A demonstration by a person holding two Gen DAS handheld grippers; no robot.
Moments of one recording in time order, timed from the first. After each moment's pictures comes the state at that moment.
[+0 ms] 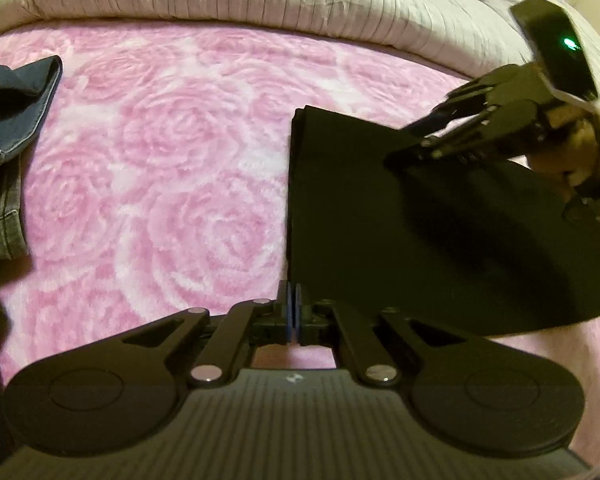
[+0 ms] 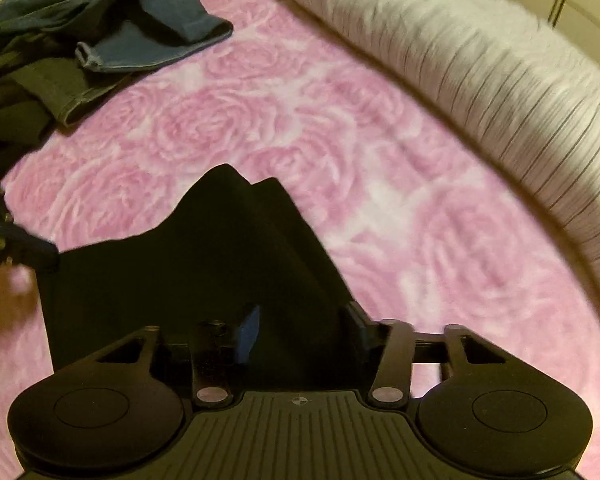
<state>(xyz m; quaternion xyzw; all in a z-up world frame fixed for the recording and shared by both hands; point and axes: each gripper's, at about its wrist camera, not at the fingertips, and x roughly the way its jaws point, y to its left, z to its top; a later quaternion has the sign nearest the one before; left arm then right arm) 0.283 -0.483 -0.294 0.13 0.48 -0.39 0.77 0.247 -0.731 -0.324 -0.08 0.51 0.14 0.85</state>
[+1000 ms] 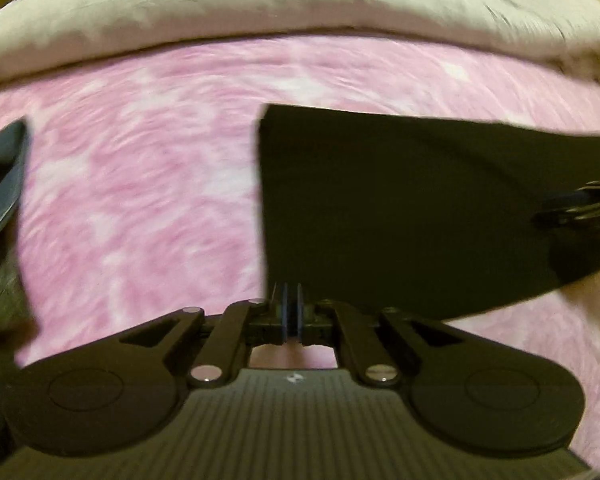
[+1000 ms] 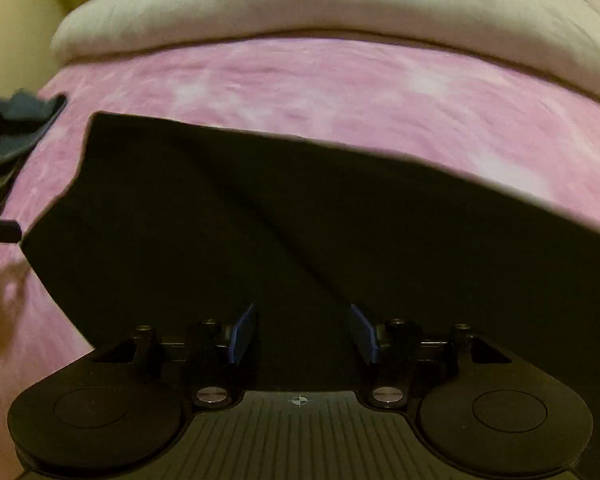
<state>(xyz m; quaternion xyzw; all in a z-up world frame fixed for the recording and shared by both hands) 0.266 -0.529 -0.280 0.24 0.44 -0.44 0.75 0.032 -0.809 -0.328 0.16 0.48 -0.13 0.85</state>
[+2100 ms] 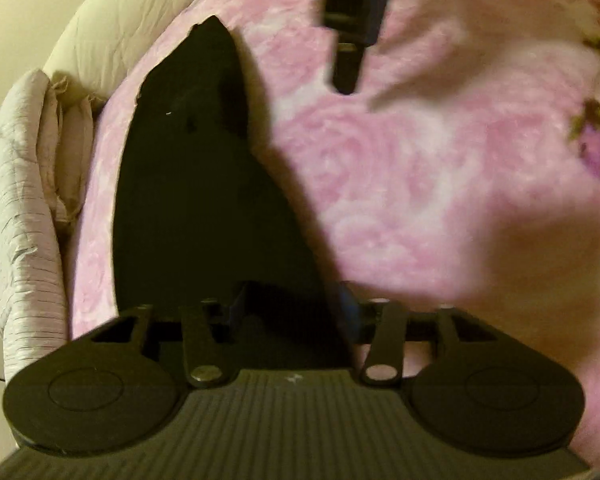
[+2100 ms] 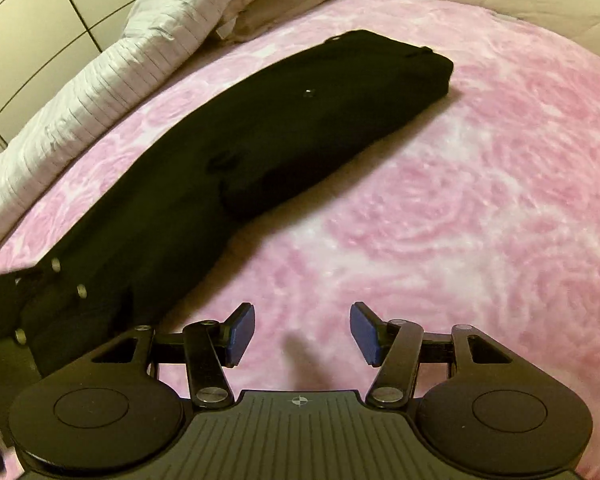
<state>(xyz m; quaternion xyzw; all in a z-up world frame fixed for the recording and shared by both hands) -0.203 -0.859 -0.324 0.55 -0.05 -0.73 0.39 -0.385 -0.975 -0.282 0.37 0.31 -0.46 0.74</state>
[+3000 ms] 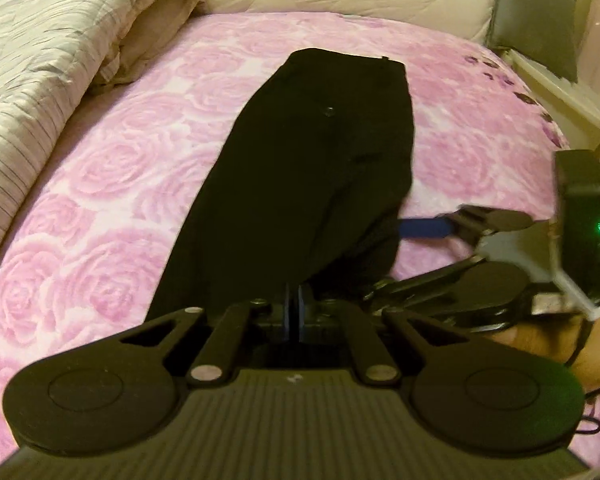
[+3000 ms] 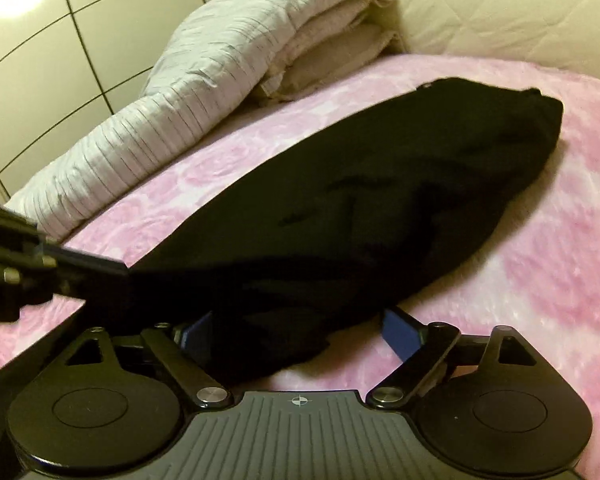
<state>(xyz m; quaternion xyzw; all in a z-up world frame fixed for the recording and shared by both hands) -0.068 -0.968 -0.264 0.40 0.22 -0.78 0.42 -0.256 -0.992 -0.329 0.31 0.19 -0.52 0.77</state>
